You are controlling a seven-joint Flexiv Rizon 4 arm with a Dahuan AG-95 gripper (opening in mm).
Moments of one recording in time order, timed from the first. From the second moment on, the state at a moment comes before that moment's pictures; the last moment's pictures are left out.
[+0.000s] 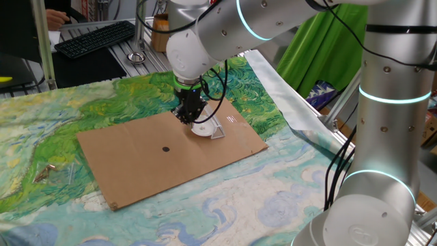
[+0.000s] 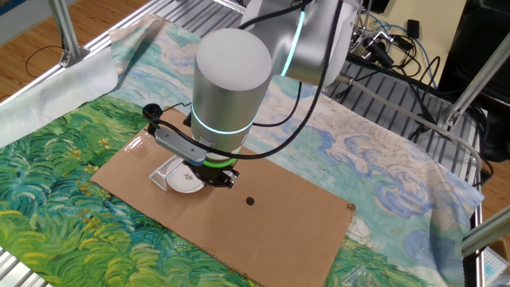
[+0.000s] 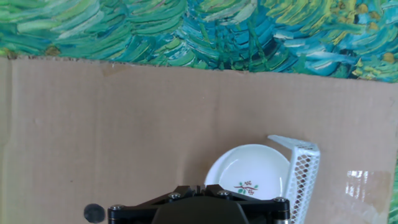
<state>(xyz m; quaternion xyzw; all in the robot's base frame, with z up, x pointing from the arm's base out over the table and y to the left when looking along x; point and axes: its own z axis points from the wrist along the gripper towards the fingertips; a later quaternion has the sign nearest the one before) 0.548 -0.016 0.037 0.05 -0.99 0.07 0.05</state>
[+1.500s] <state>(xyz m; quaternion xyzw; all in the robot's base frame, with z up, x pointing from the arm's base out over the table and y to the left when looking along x) 0.550 -0.043 0.024 0.08 -0.99 0.08 0.04</state>
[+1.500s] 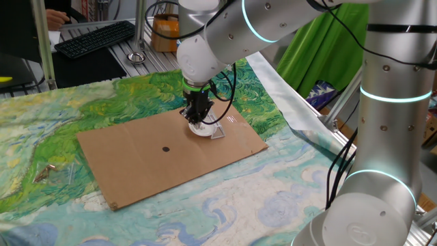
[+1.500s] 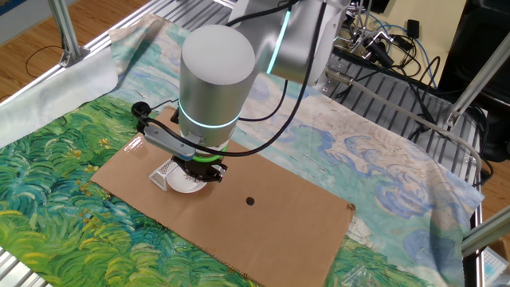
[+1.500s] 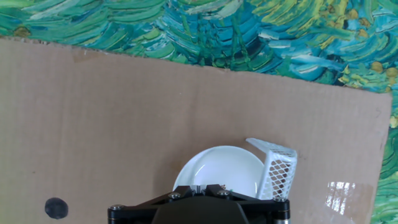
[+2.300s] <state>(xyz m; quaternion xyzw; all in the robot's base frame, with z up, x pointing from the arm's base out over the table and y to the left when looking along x) 0.550 -0.043 0.021 0.09 -0.99 0.10 0.04</state>
